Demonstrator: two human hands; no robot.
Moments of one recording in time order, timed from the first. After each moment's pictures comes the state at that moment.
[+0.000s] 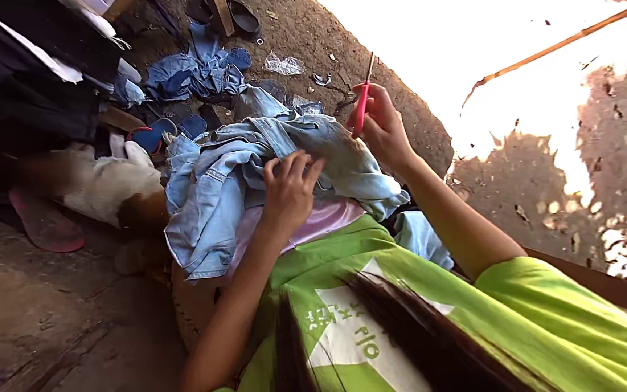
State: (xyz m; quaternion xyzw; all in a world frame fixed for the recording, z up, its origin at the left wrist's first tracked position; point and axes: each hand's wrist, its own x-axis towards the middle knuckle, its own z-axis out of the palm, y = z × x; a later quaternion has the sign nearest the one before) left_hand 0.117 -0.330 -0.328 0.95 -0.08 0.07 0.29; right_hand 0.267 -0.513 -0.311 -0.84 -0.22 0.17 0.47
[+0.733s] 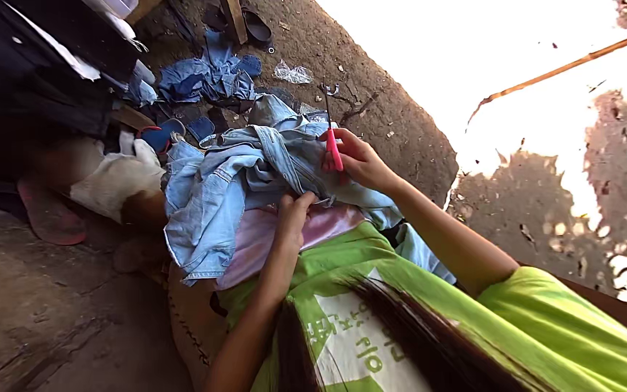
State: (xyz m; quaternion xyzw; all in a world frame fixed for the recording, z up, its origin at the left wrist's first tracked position) left_hand 0.109 -0.362 -0.318 0.47 0.46 -0.10 0.74; right_hand 0.243 -0.492 -0.323 -0.73 -0.27 0.34 0.53
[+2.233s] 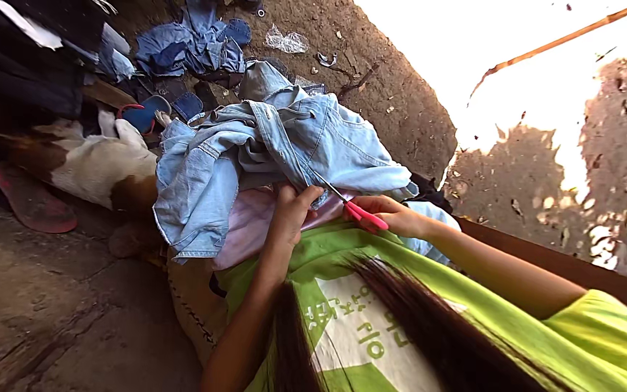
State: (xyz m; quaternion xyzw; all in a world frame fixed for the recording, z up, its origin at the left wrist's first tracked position) left_hand 0.093 -0.356 -0.303 0.46 0.41 -0.17 0.77; right_hand 0.158 -0.574 -0.321 -0.58 -0.17 0.57 0.56
